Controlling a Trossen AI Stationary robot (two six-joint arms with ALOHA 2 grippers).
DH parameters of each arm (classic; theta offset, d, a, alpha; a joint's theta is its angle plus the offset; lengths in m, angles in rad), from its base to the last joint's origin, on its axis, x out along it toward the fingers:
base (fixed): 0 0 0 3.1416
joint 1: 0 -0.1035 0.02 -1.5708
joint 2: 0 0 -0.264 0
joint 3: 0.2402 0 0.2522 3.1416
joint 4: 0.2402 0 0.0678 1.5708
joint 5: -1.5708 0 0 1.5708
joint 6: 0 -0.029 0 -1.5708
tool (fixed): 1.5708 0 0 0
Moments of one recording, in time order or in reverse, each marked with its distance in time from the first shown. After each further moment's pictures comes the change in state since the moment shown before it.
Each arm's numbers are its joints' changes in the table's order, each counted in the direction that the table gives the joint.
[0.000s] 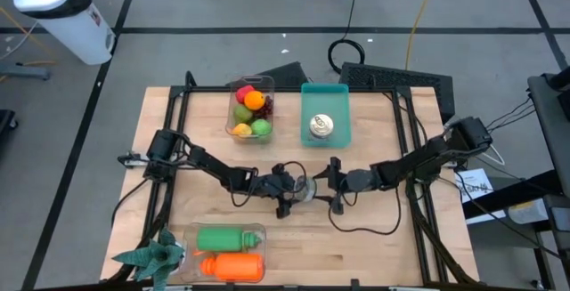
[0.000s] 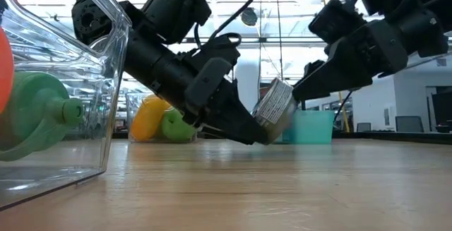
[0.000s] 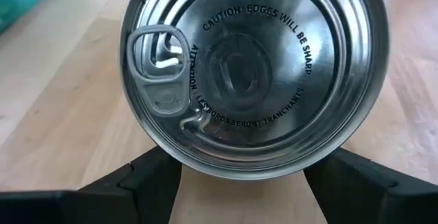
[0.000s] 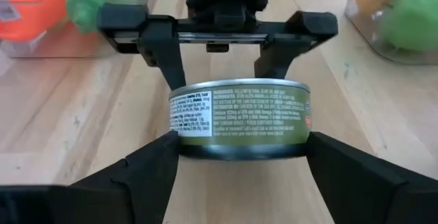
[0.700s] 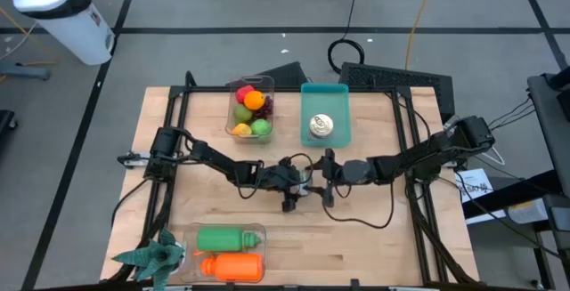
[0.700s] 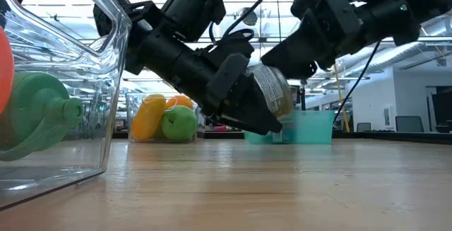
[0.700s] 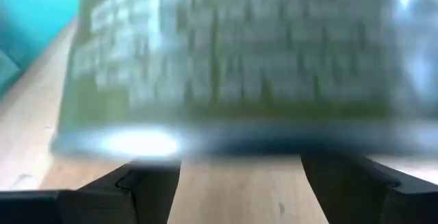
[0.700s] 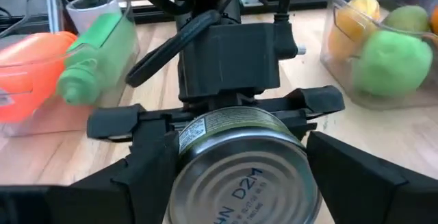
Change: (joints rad) left arm -0.066 -0.002 0.081 0.041 -0.054 -0.084; right arm 0.051 0.002 0.048 0.048 0.029 -0.040
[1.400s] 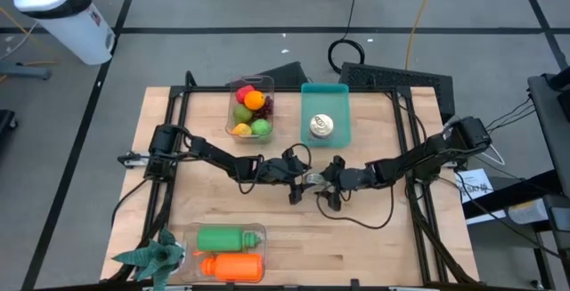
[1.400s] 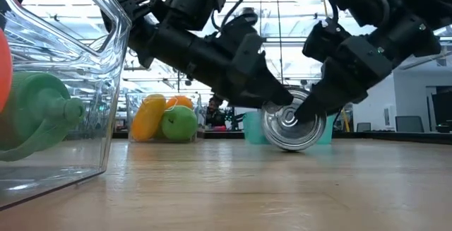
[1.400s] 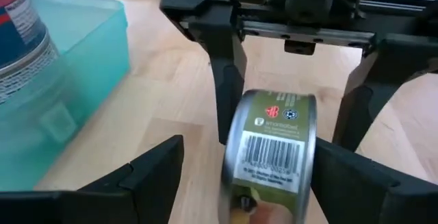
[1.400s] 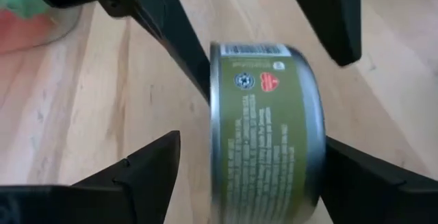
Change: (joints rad) left arm -0.028 0.008 0.021 -0.075 0.052 0.007; right arm -0.005 -0.005 -0.008 0.170 -0.021 -0.197
